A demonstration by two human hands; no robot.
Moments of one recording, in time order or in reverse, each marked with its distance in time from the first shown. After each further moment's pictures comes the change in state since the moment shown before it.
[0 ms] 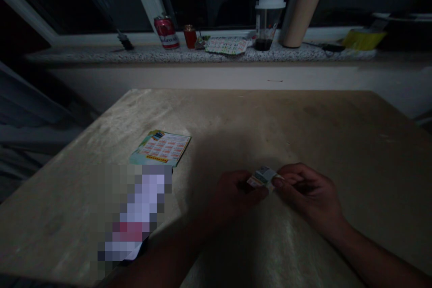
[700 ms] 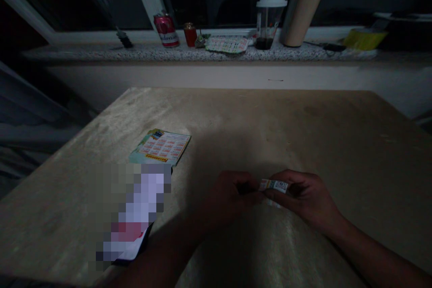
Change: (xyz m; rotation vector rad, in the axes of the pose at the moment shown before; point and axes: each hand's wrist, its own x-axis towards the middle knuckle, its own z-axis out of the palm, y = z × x) left_hand -0.003 0.007 -0.013 0.134 -0.102 0.009; right_hand 0.001 0.009 -0.003 -0.061 -0.170 0.169
